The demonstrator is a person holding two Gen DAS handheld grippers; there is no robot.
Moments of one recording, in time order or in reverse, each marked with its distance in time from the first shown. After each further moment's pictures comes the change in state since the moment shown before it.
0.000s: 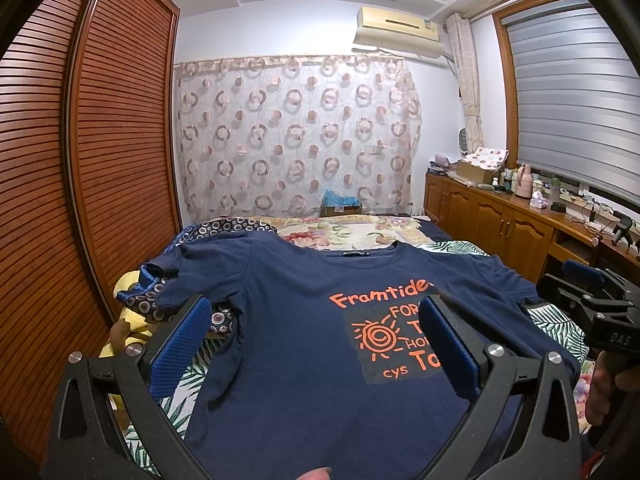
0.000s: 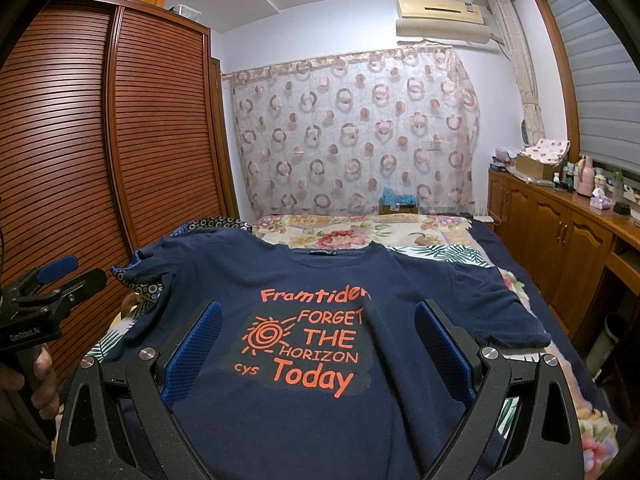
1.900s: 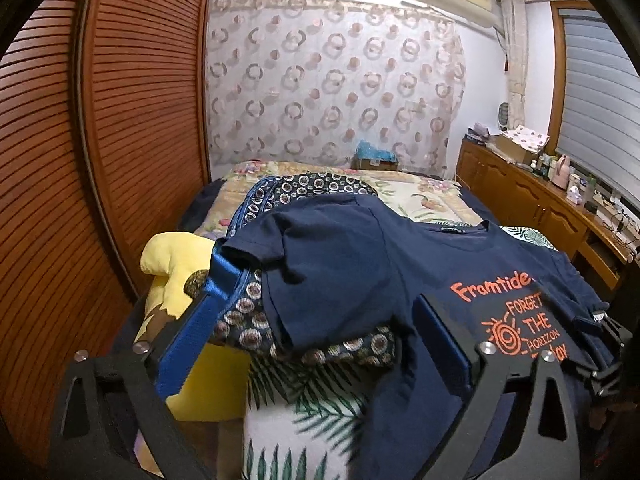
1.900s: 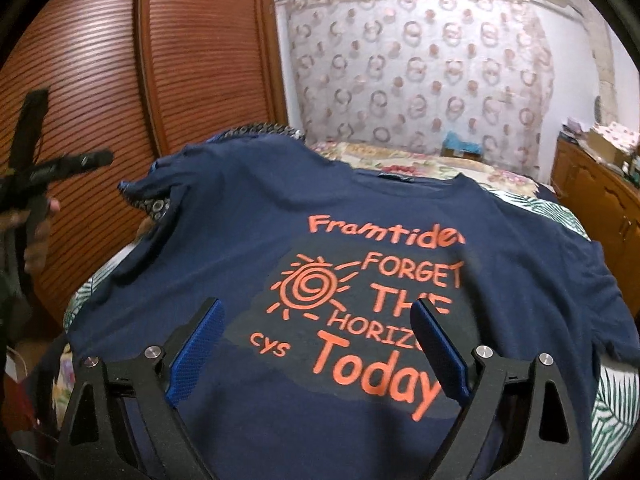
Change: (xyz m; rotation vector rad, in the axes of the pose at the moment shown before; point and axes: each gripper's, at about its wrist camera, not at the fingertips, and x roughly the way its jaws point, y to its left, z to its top) left arm 0.107 0.146 0.027 -0.078 0.217 0.037; right arm 0.127 -0.024 0.013 -0.139 0.272 0.189
